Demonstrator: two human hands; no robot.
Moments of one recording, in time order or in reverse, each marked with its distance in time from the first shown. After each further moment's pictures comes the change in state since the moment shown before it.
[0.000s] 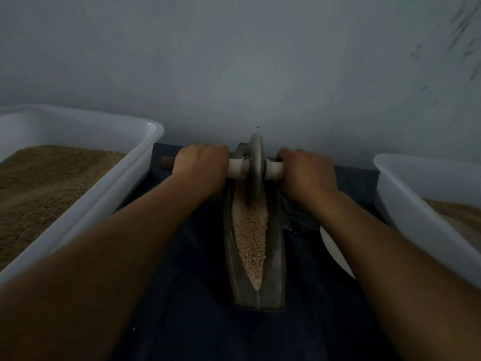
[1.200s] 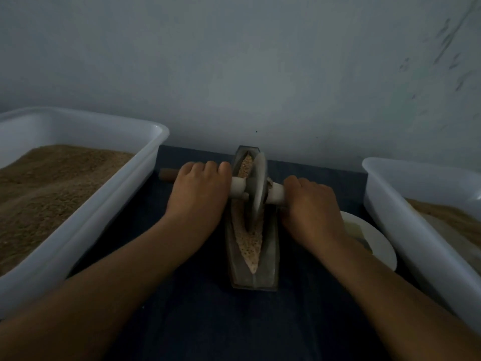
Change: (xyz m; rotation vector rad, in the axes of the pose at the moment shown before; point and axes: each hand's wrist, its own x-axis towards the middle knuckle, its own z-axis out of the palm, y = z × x) left_hand -0.077 0.016 -0.006 0.097 0.213 0.077; right_hand -0.079 -0.014 -0.026 0.035 0.053 -0.027
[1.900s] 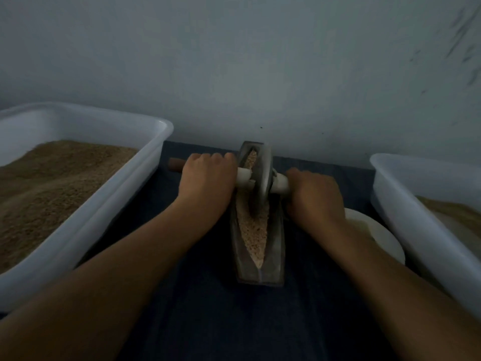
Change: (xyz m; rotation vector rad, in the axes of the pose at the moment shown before) left_hand 0.026 -0.002 0.015 -0.005 0.020 -0.051; right_hand 0.020 0.007 0.013 -0.012 0.023 0.001
